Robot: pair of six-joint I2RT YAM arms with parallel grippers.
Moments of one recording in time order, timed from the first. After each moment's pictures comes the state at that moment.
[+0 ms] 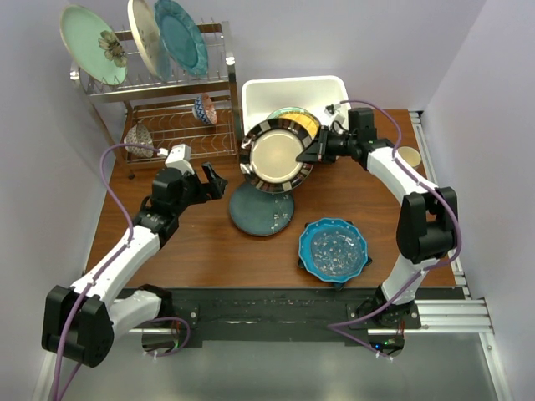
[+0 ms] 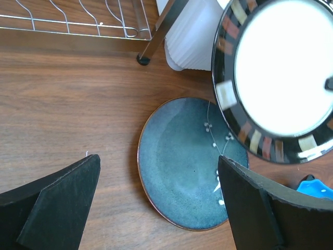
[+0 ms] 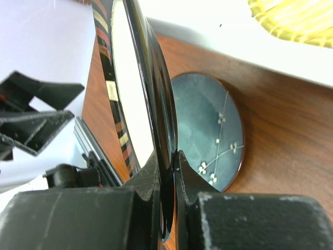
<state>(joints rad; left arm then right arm) -0.30 1.06 0.66 0.02 0.03 -0.48 0.20 1.77 1.39 -0.28 -0.78 0.48</state>
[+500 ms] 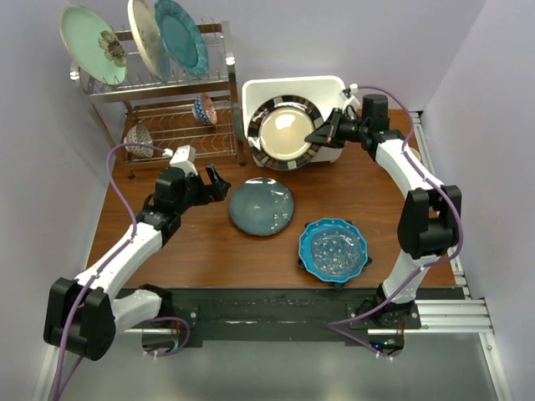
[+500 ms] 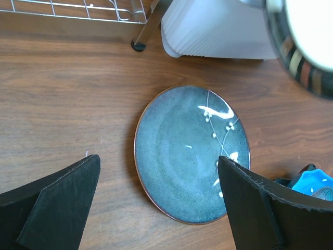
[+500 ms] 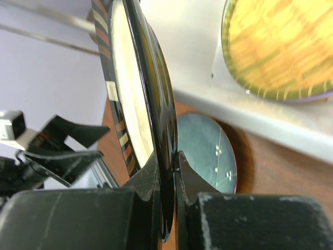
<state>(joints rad) -0.30 1.10 0.66 0.02 0.07 -0.48 0.13 1.81 1.49 -0.21 -0.78 0.59</state>
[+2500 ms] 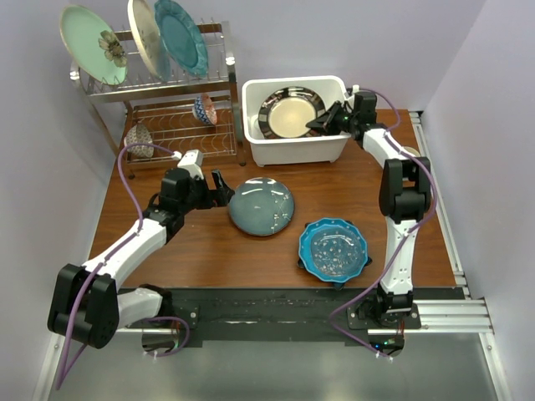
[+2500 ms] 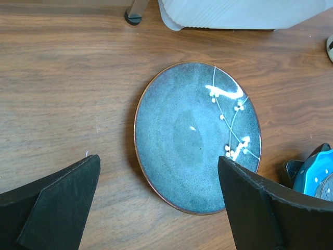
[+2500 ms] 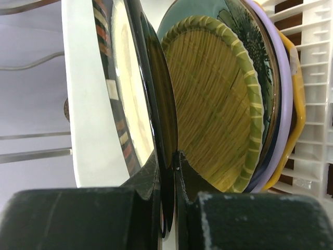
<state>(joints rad) -0.30 1.18 0.64 0.04 0.14 -0.44 0.08 2.25 1.82 -0.06 -0.65 0.84</state>
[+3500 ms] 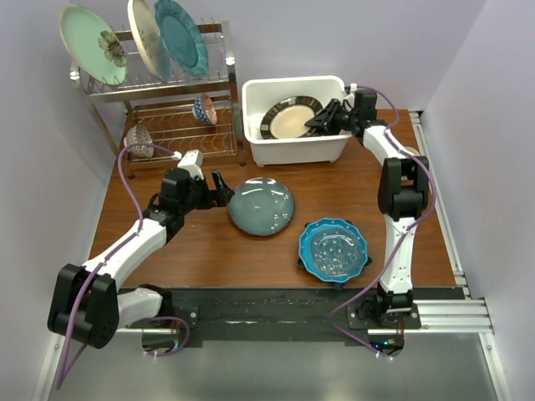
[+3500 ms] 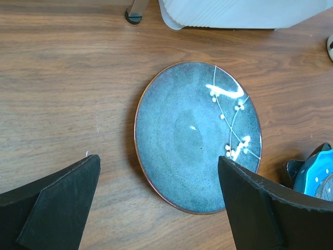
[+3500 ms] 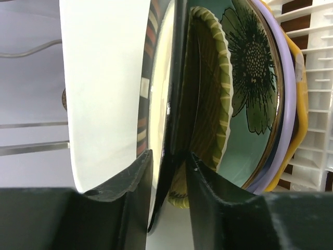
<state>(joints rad) -0.30 1.18 0.64 0.03 0.14 -0.44 0.07 2.30 1.90 -0.14 -0.70 0.79</state>
